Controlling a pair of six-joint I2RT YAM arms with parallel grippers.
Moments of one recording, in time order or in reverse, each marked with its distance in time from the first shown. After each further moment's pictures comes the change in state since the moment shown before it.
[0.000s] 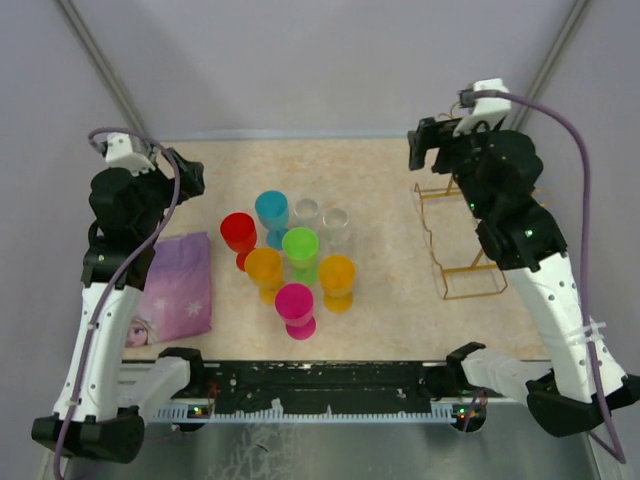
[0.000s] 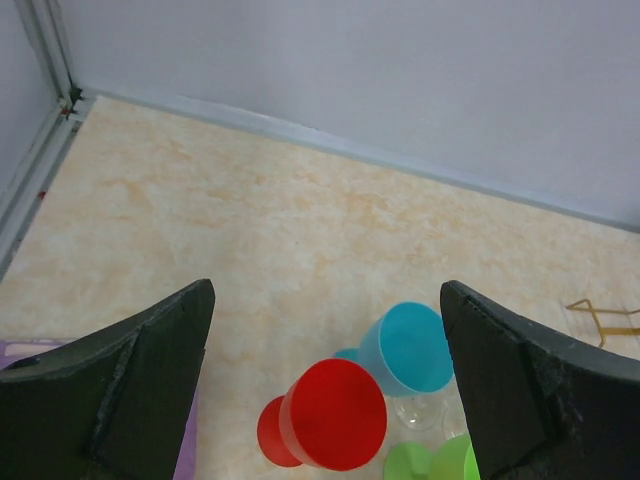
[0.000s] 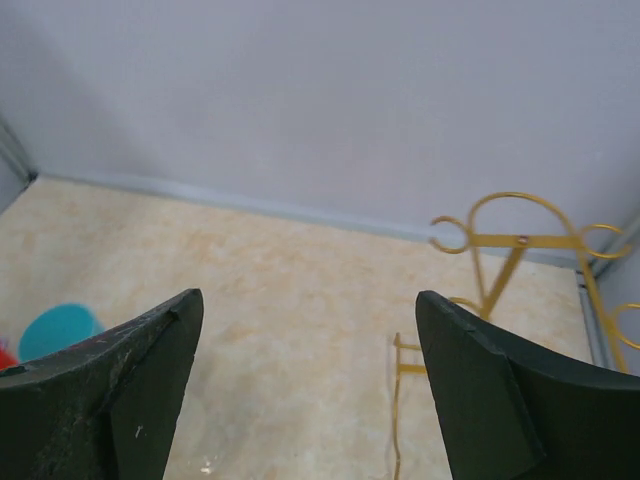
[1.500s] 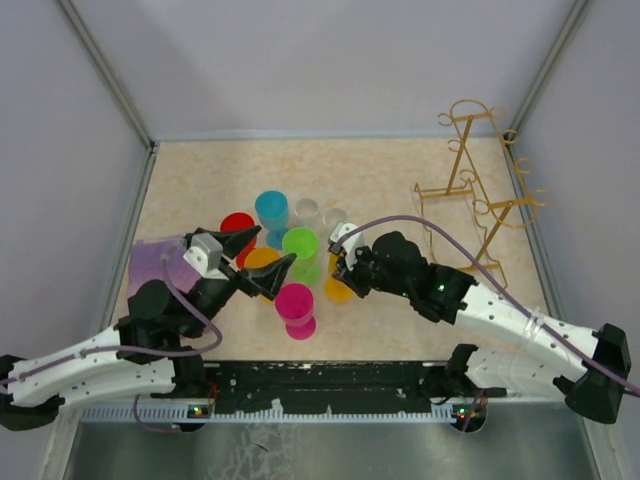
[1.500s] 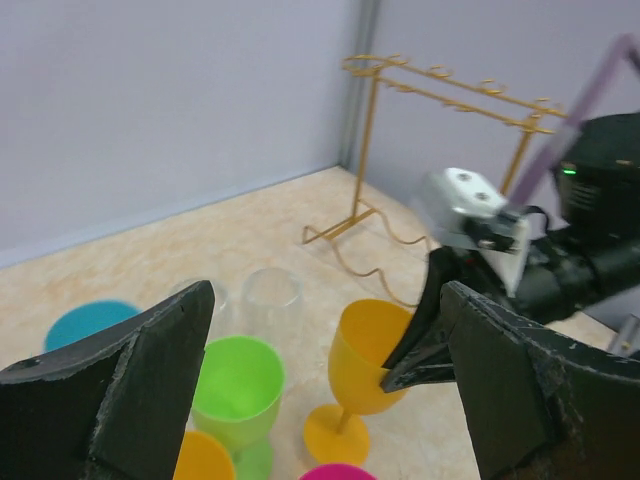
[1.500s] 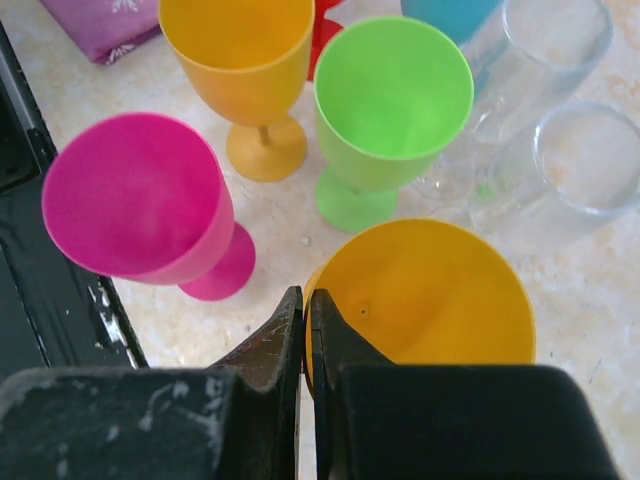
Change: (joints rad) left arm -1.143 -0.369 -0.471 0.535 -0.374 0.331; right arm 0.427 -0.101 -0.653 0.094 -0.296 -0.062
